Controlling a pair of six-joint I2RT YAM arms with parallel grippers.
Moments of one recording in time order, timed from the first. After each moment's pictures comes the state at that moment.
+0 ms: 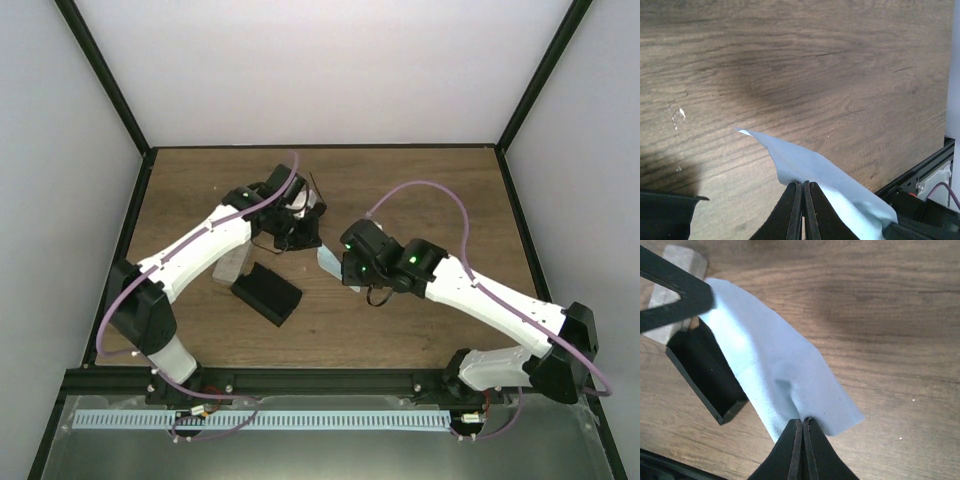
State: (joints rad) left arm -0.65 1.65 1.47 -0.87 0.36 -0.63; right arm 0.93 1.28 1.14 -0.84 0.17 0.84
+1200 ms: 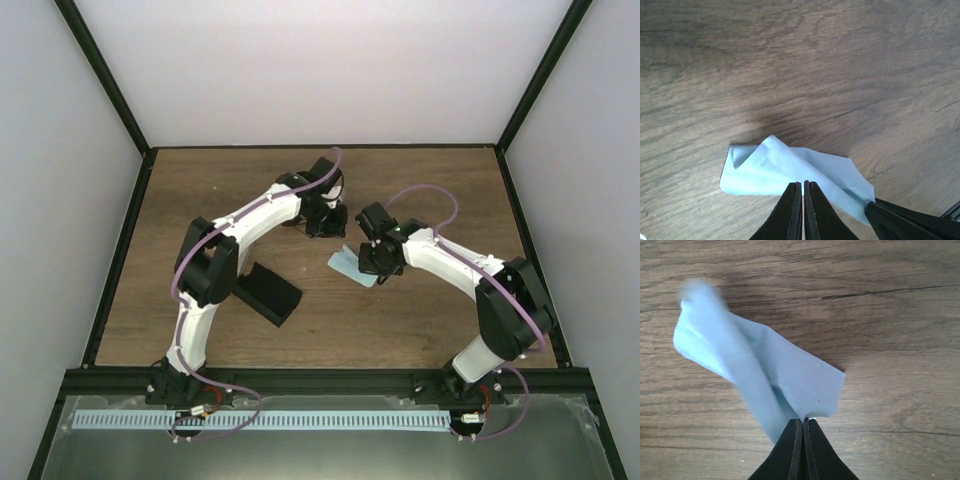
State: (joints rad) left arm -0.65 2.13 1.83 -0.87 0.36 -0.58; right arm 0.60 1.56 1.05 -0.74 0.05 0.68
